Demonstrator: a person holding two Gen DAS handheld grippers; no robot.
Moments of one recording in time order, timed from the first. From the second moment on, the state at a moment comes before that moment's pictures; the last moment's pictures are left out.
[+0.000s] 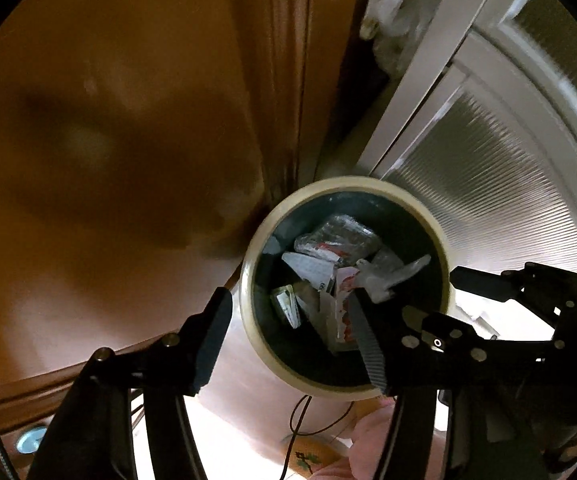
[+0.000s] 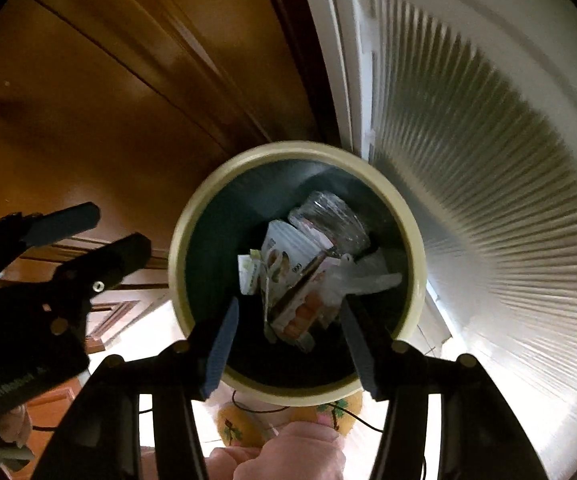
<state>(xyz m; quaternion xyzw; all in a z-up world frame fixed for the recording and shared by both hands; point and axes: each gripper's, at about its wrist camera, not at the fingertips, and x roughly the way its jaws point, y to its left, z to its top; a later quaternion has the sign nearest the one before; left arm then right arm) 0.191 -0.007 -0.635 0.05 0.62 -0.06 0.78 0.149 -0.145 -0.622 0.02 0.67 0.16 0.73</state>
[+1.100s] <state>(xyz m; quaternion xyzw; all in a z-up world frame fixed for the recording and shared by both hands) 0.105 0.016 -0.086 0.16 0.43 -0.14 0.88 0.097 -0.130 -0.088 0.05 0.50 0.14 0.85</state>
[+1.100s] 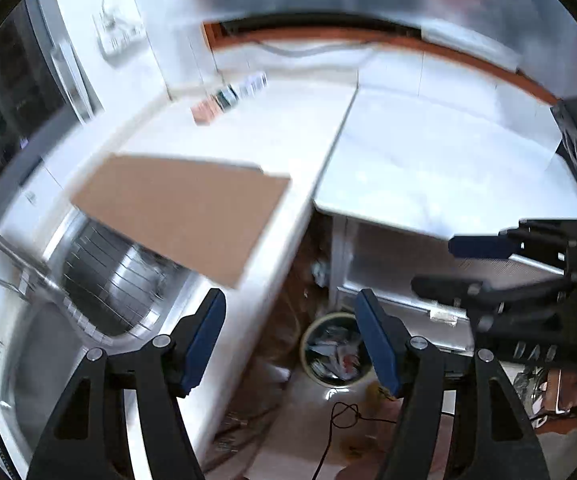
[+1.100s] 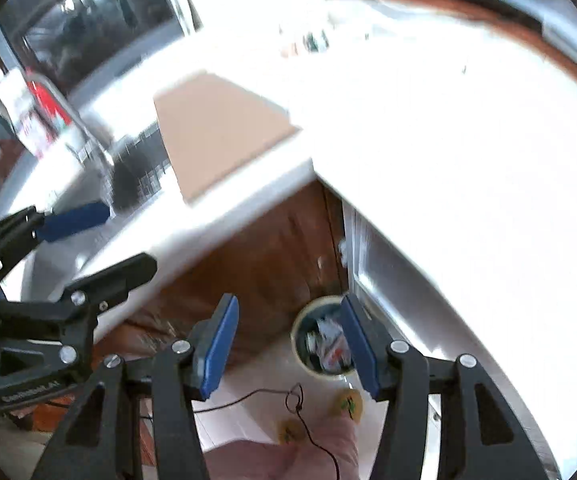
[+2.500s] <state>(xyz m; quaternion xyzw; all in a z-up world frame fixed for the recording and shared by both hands) 0.585 0.036 -0.108 0.15 0.52 -0.10 0.83 0.537 -0.154 -0.081 0.22 0.49 0.05 0.85</state>
